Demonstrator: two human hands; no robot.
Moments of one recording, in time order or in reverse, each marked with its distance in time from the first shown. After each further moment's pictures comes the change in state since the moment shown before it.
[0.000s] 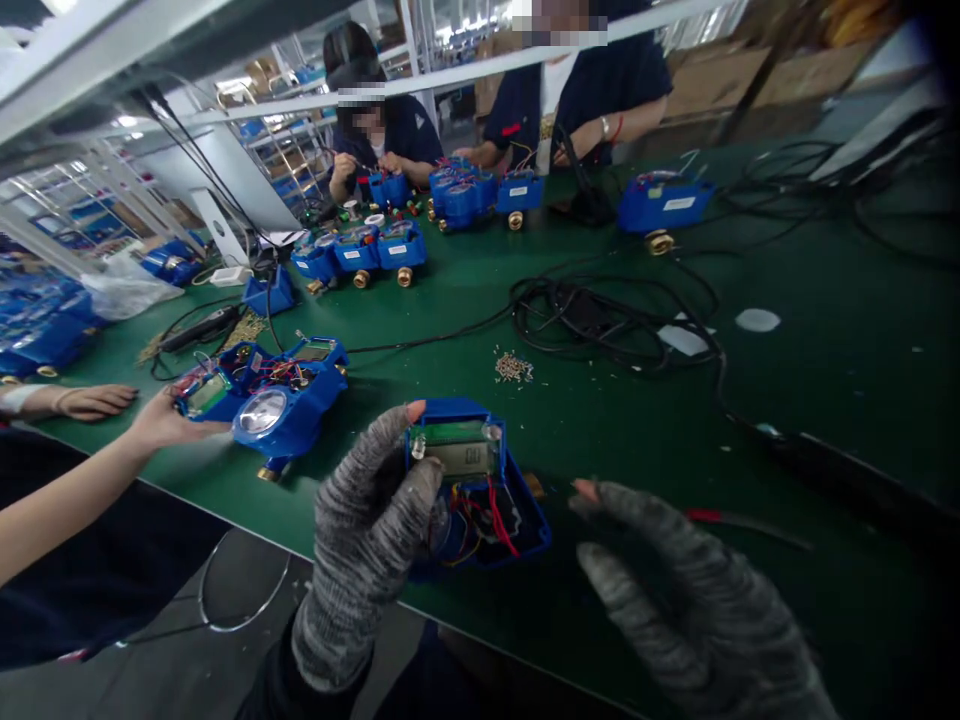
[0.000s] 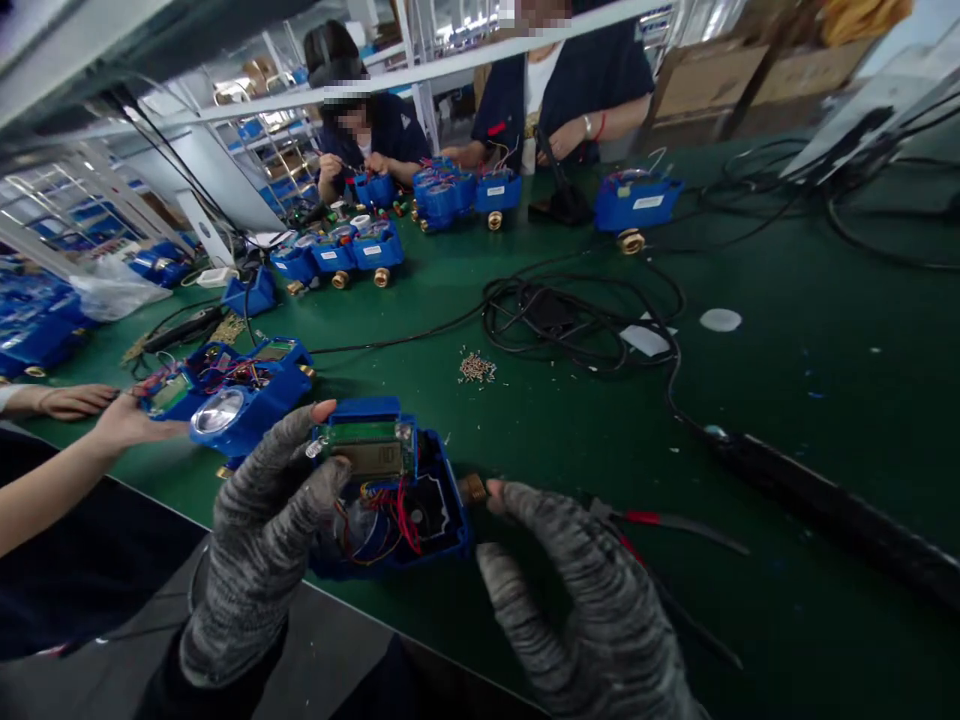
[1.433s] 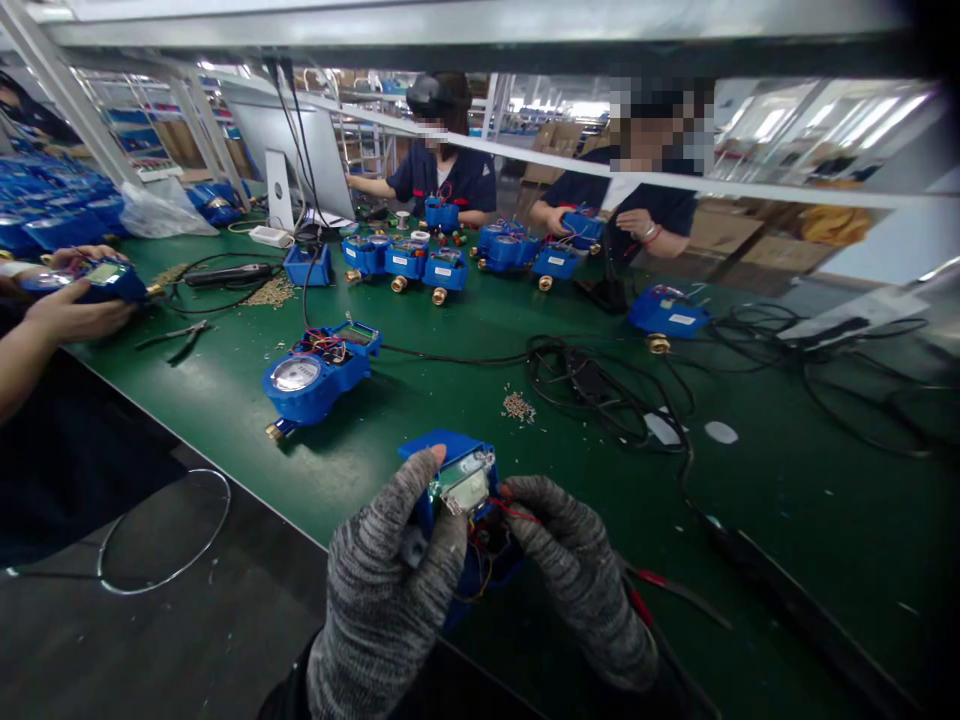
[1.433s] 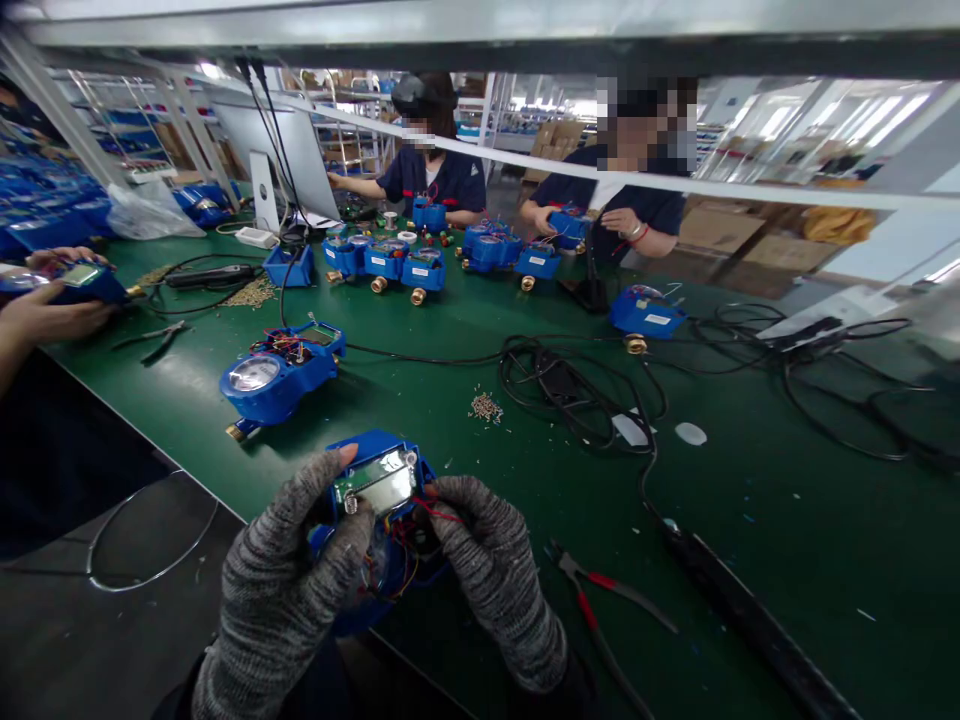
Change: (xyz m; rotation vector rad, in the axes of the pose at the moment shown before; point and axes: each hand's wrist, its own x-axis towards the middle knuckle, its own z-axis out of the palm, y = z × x) left_hand -0.049 -0.013 -0.002 0.485 0.445 0.436; right_hand 0.046 -0.024 0.046 0.829 -0.306 0.225
